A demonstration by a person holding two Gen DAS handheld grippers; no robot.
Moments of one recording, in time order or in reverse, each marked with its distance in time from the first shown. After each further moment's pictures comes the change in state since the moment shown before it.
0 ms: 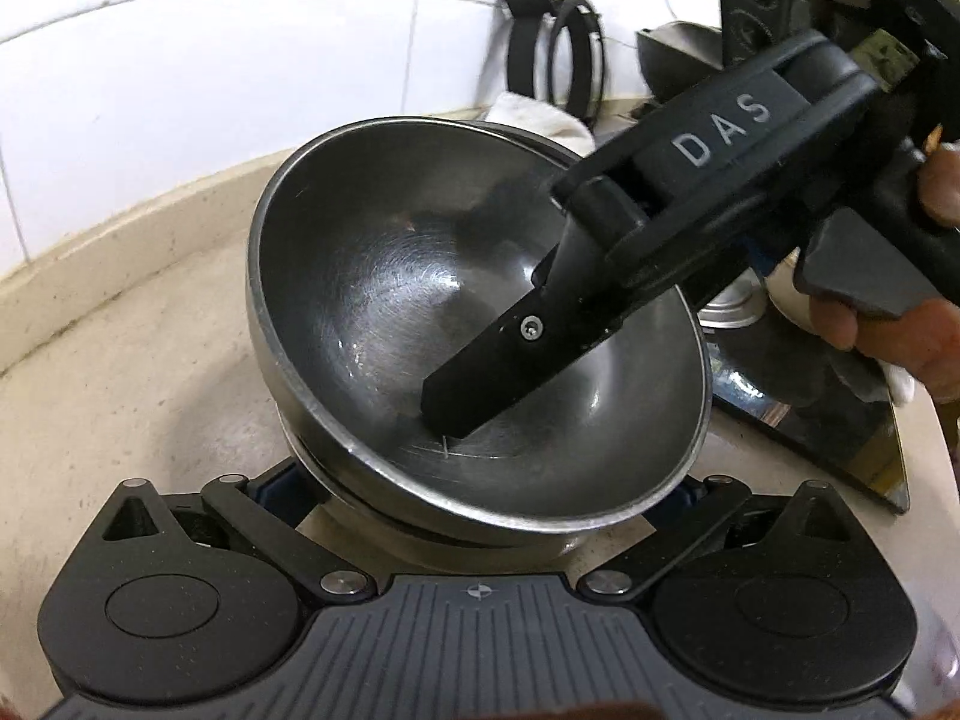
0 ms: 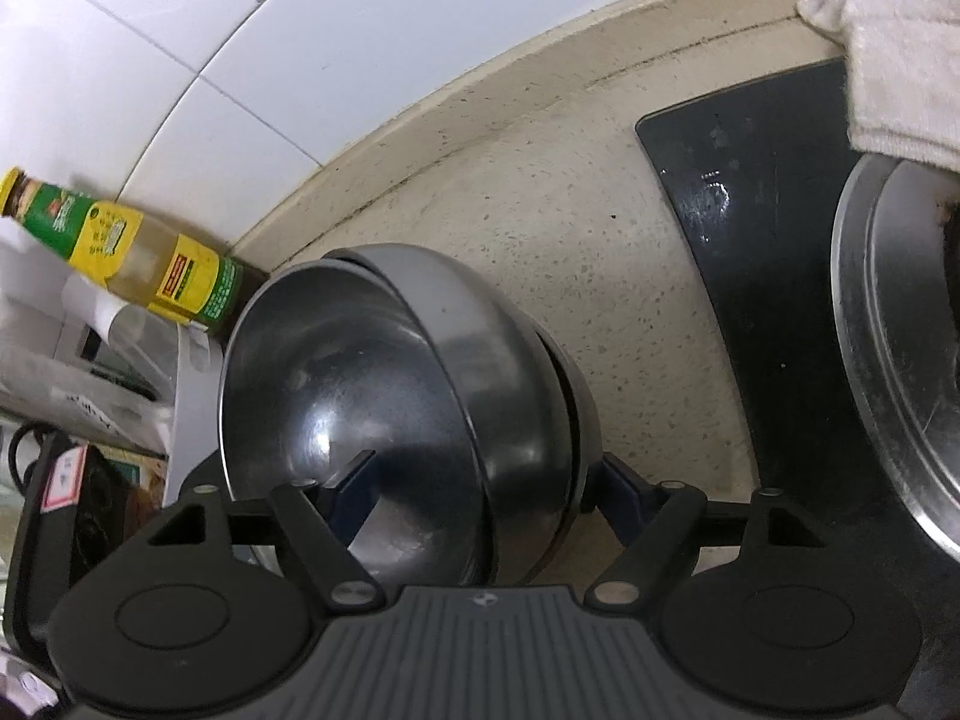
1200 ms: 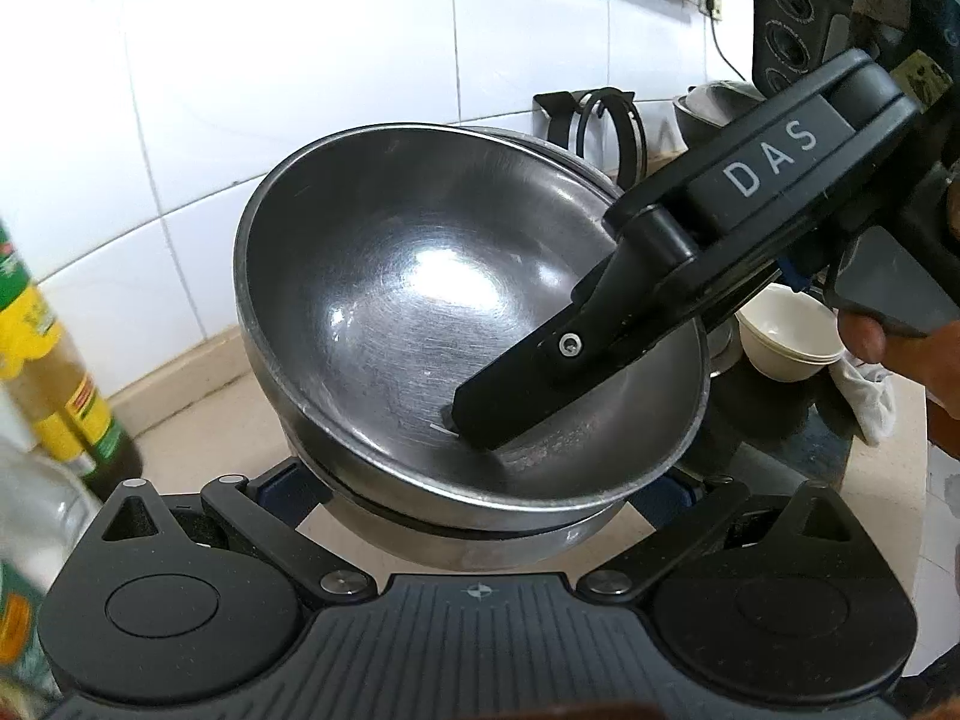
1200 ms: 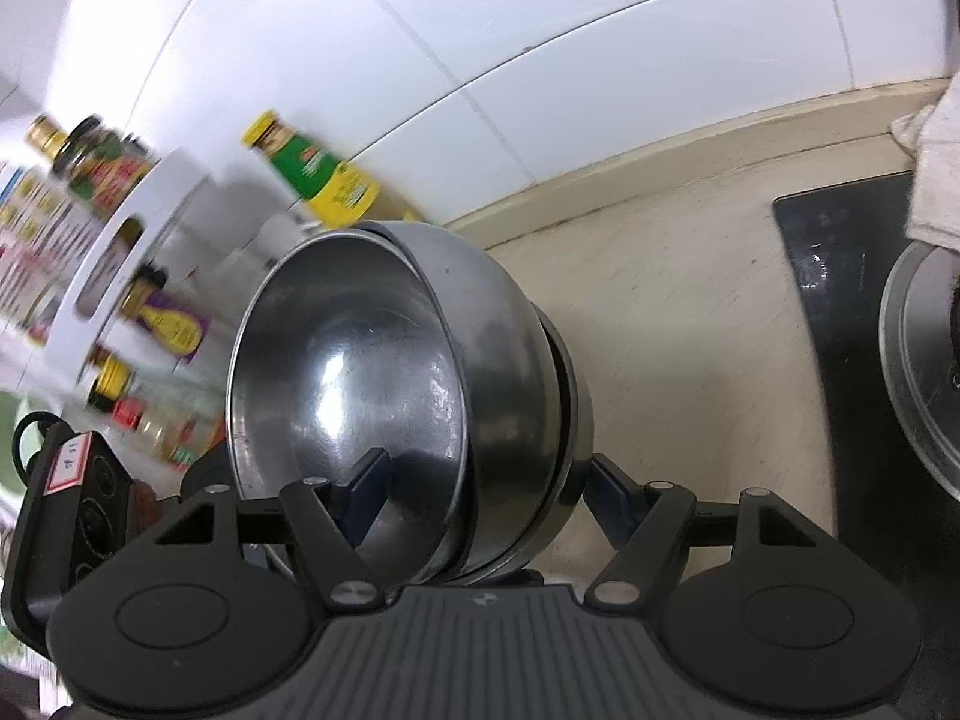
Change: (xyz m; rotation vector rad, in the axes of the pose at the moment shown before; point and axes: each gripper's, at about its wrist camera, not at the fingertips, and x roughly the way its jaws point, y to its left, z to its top) left arm -0.109 -0.102 0.011 0.012 -0.085 0.297; right arm -0.101 0.066 -0.059 -0.208 -0.069 0.181
